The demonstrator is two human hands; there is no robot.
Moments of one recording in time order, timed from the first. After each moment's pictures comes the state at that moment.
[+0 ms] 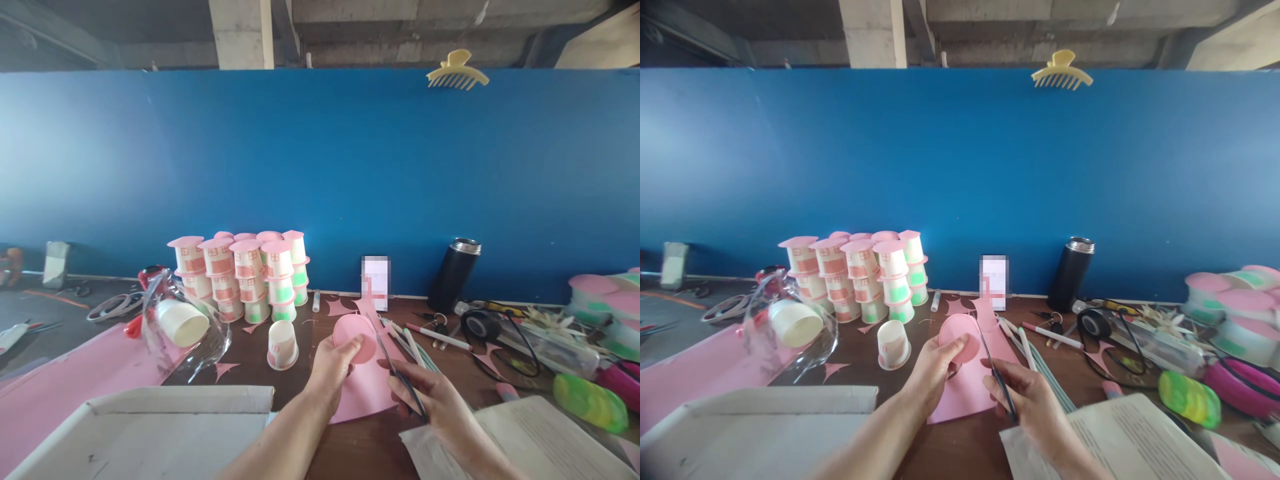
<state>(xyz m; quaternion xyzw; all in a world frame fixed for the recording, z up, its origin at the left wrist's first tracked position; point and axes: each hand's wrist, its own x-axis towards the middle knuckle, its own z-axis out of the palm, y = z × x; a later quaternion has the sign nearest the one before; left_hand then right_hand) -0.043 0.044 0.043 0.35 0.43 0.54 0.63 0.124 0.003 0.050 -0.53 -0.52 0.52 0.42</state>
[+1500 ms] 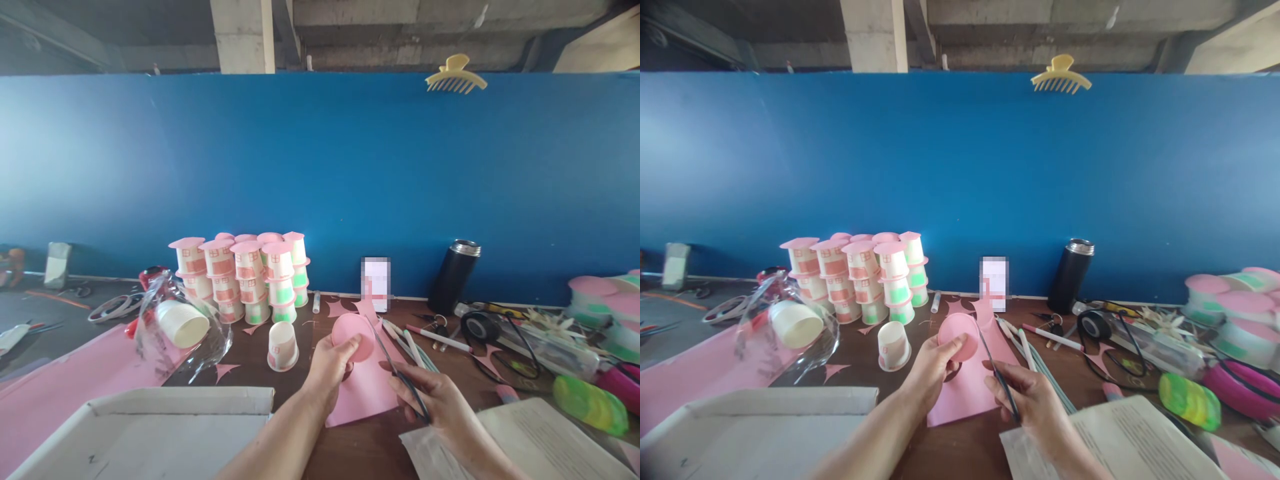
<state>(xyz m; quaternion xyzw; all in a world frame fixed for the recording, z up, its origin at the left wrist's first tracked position) -0.046 0.049 0.041 0.35 0.41 0.54 0.64 0.126 0.000 0.053 -0.54 -0.54 0.48 0.43</state>
